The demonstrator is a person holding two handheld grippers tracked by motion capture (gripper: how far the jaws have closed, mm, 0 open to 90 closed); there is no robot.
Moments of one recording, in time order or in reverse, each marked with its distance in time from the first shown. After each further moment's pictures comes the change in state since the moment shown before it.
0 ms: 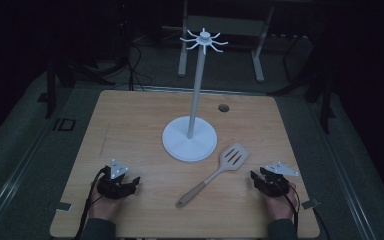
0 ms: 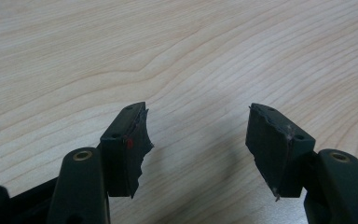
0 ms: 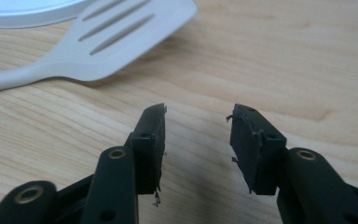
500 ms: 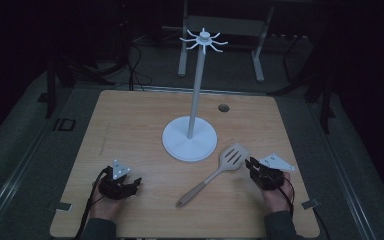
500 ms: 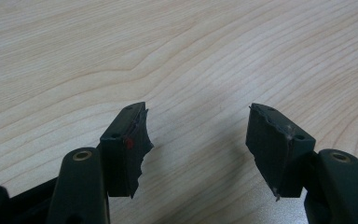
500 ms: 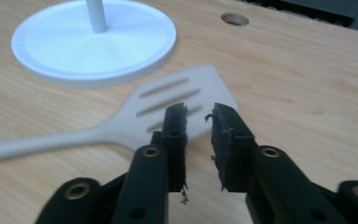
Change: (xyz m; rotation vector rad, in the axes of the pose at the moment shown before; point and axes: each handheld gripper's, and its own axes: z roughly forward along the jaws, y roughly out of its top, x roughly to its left) left arm -0.003 0.000 0.004 0.013 -0.003 0.014; right arm 0.021 0.040 -0.010 -0.123 0.065 -0.091
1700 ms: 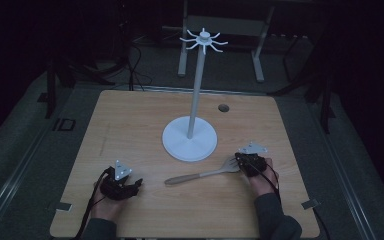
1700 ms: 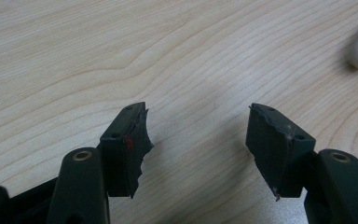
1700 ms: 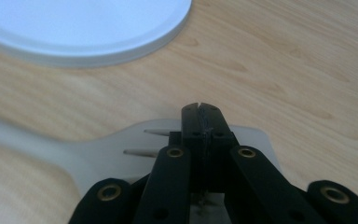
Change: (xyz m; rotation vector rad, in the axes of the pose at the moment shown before) left arm -0.003 0.001 0.001 0.014 0.004 0.020; right arm 0.011 0.016 0.057 0.191 -0.014 -0.138
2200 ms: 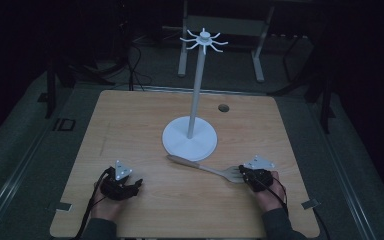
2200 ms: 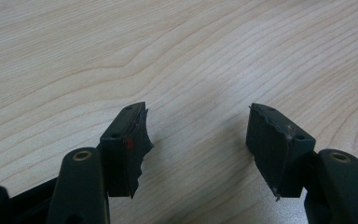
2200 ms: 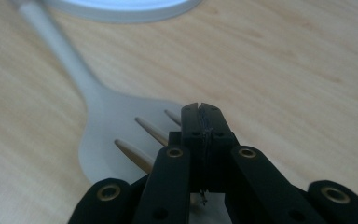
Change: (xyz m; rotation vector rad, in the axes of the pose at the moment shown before) left arm 0.000 0.000 0.001 0.006 0.002 0.004; right arm 0.011 -0.033 -0.027 -0.001 0.037 -0.029
